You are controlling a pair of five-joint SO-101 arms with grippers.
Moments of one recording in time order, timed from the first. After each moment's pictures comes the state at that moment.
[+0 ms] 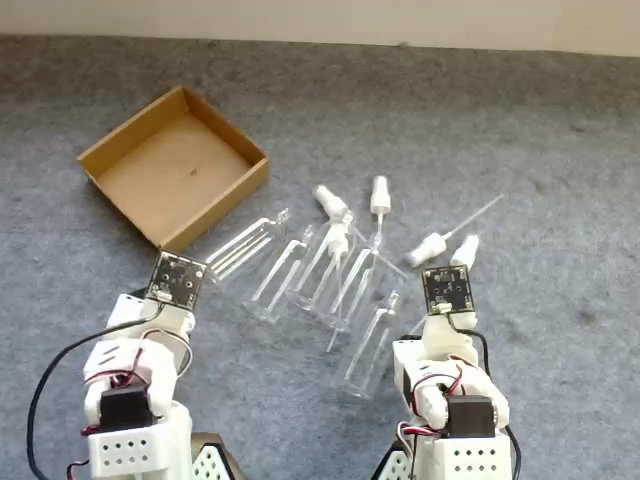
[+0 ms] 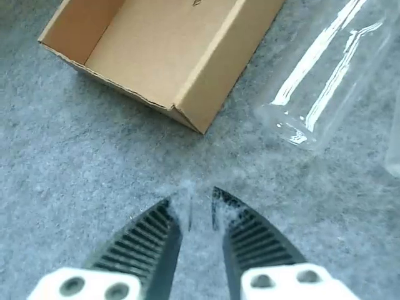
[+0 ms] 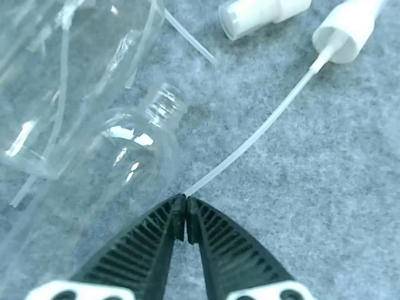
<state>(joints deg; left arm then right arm) -14.9 -104.0 94.5 59.8 -23.2 -4.6 -104.6 95.7 71.3 6.2</state>
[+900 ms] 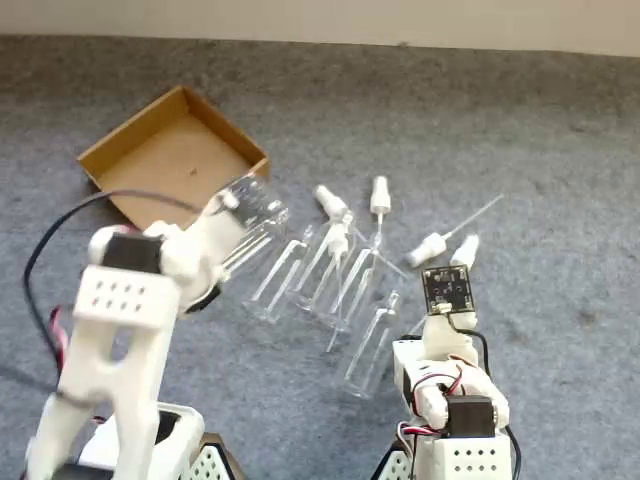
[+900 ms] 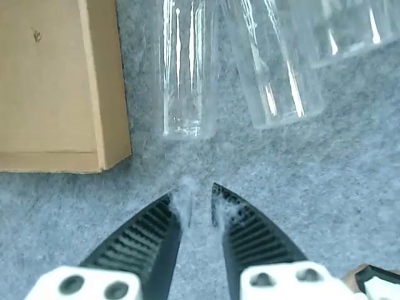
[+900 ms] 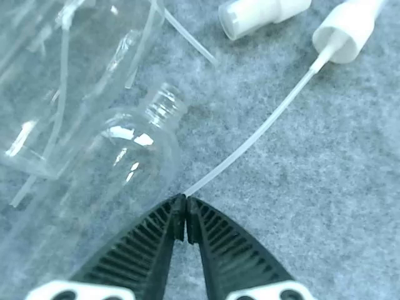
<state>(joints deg) 1.7 -35.3 34.9 82.9 -34.9 -4.6 -104.6 95.7 71.3 6.2</state>
